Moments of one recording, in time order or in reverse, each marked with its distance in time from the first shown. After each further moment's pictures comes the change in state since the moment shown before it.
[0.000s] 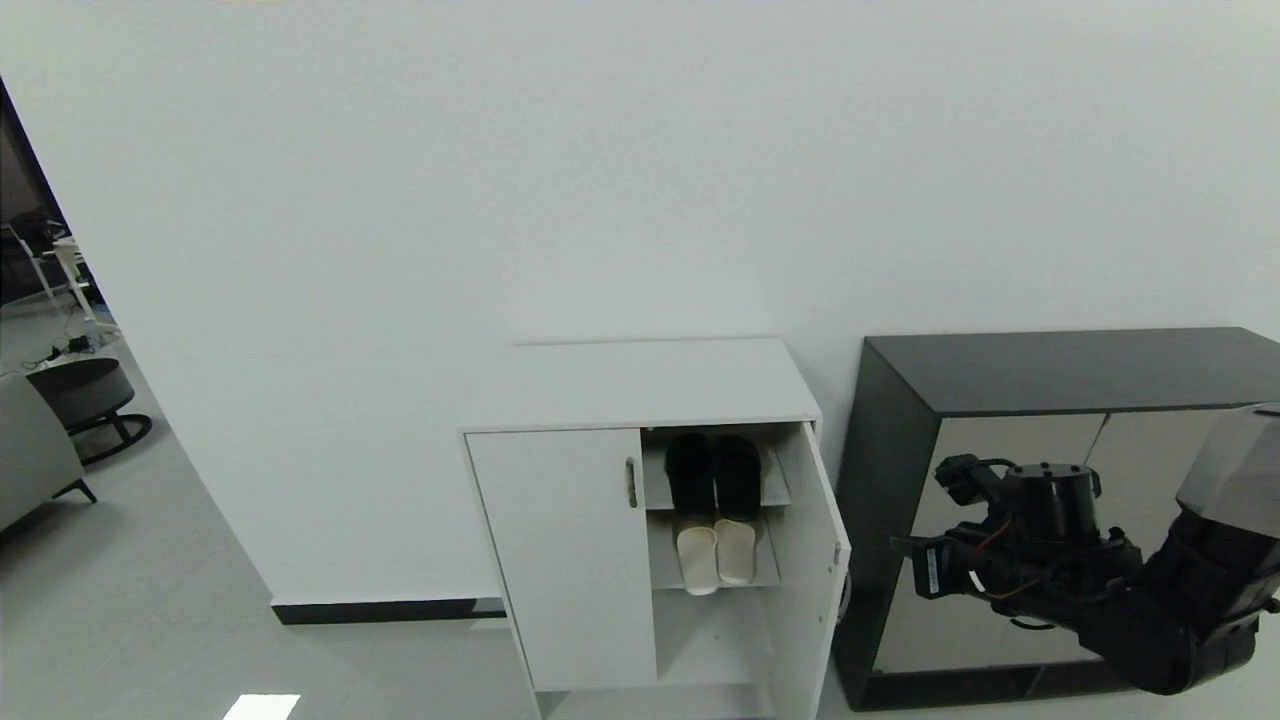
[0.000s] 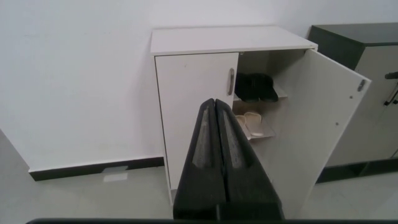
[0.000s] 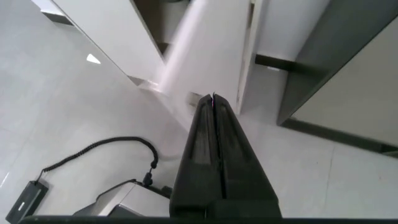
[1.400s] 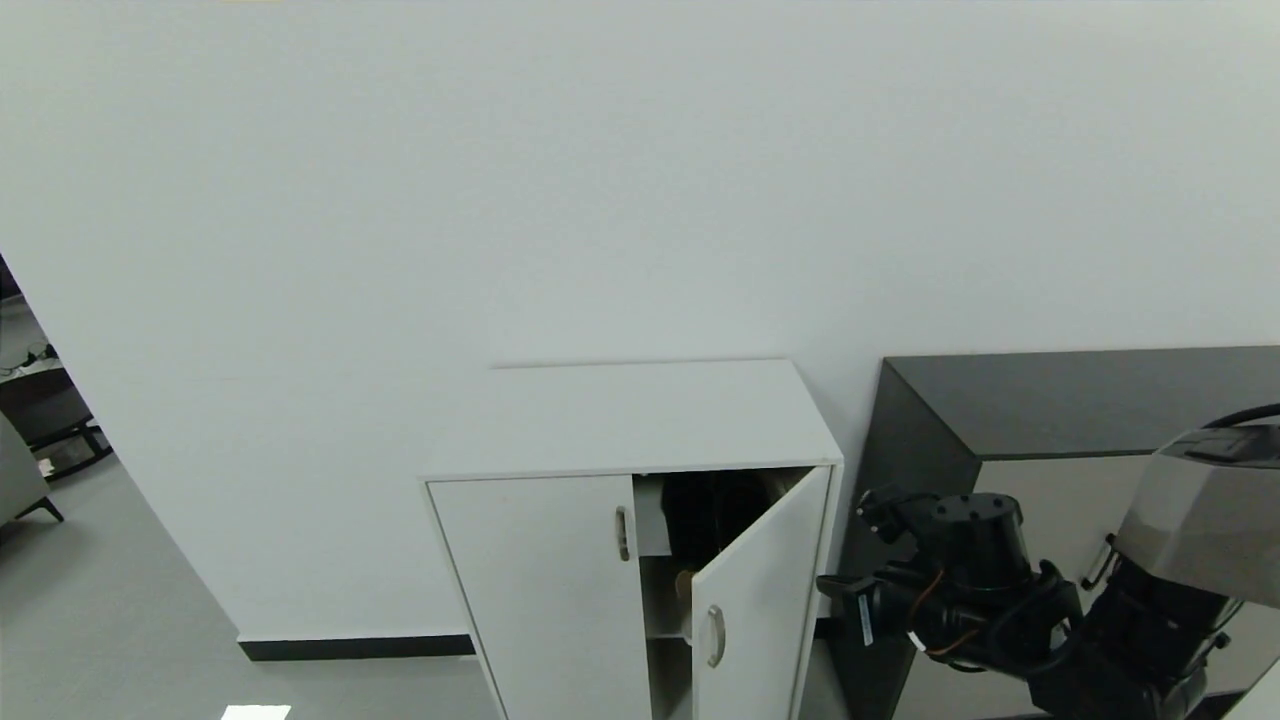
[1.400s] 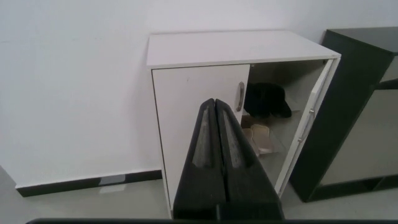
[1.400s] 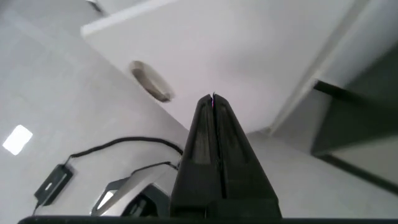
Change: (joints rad) left arm 0.000 0.001 0.000 0.000 0.000 -0.001; right arm 0.259 0.007 0.032 -0.048 -0.003 0.094
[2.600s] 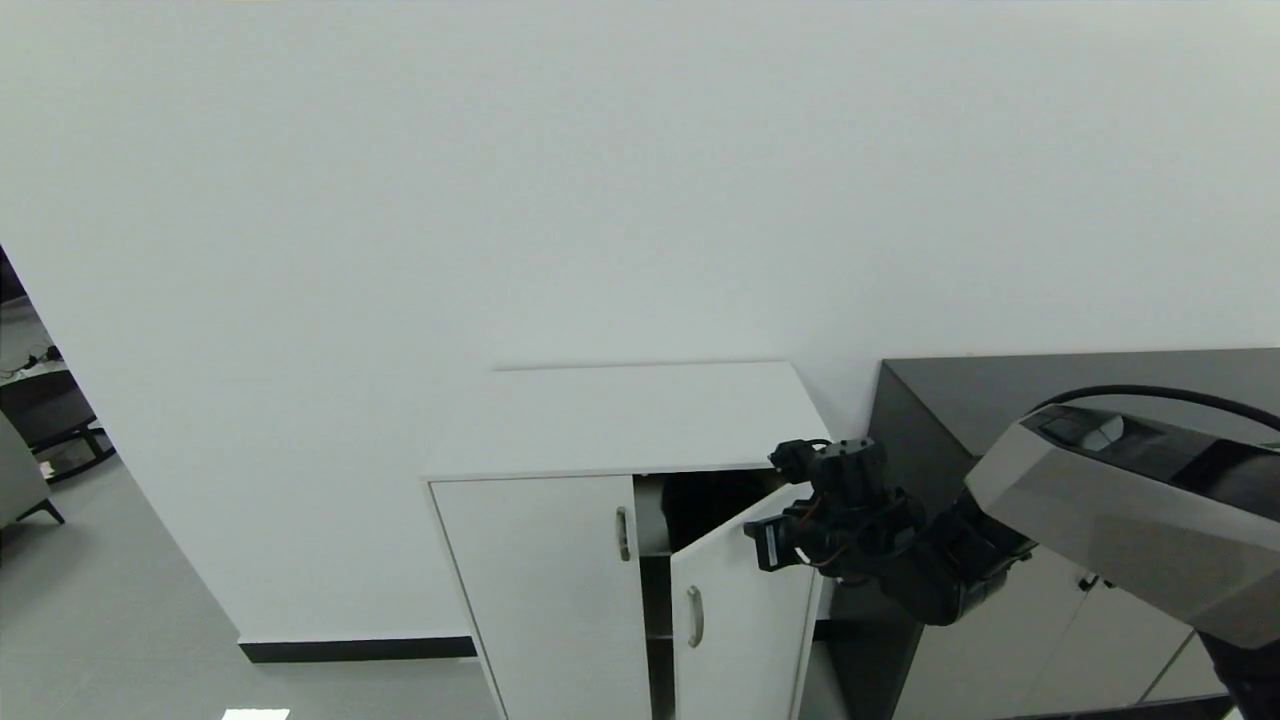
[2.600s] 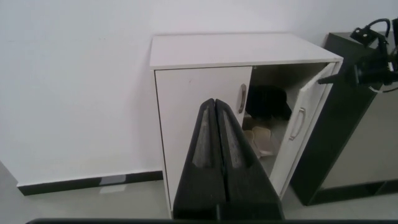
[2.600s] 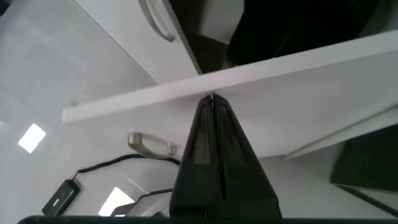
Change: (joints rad) left arm 0.000 0.000 0.000 0.000 0.017 -0.008; right arm 0.008 0.246 -0.601 0.354 -0.001 0.043
